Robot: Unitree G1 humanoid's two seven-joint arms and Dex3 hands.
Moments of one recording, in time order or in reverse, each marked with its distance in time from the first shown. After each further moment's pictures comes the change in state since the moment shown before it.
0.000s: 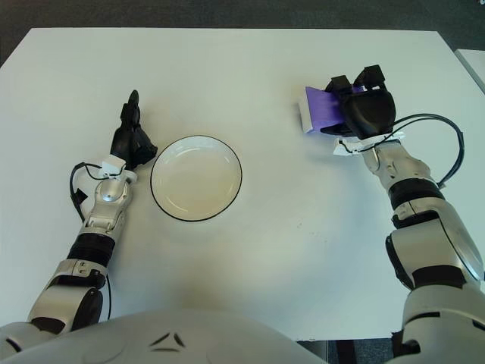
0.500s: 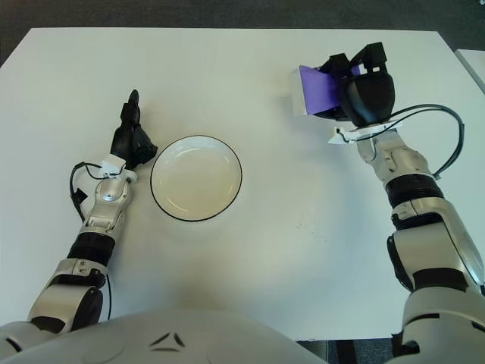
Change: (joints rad) left arm -0.007 0.001 0.003 0.010 -0.006 0.000 0.000; right arm 0.012 -0.004 -0.144 -0.249 0.095 -0.015 0.095
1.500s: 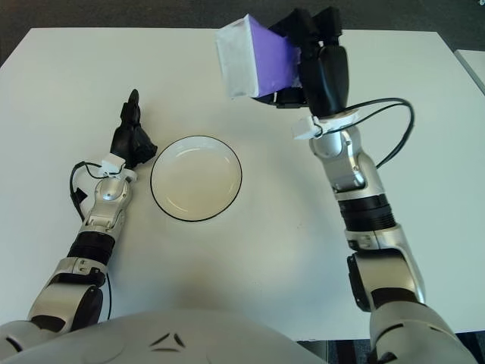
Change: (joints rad) left arm -0.005 0.003 0.001 0.006 -0.006 0.008 -0.011; right arm 0.225 0.348 -0.181 -0.749 0.337 0.026 0.444
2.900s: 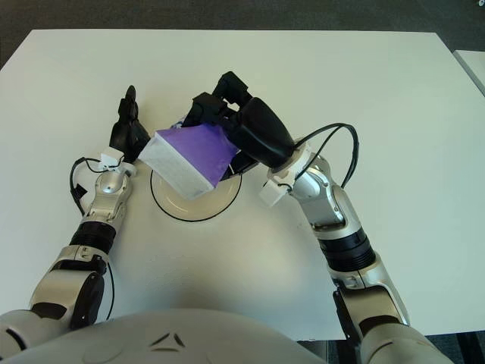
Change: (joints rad) left arm -0.097 0.010 0.024 0.169 -0.029 -0.068 0.007; right arm 0.171 0.056 0.095 -0.293 0.012 -0.090 0.474
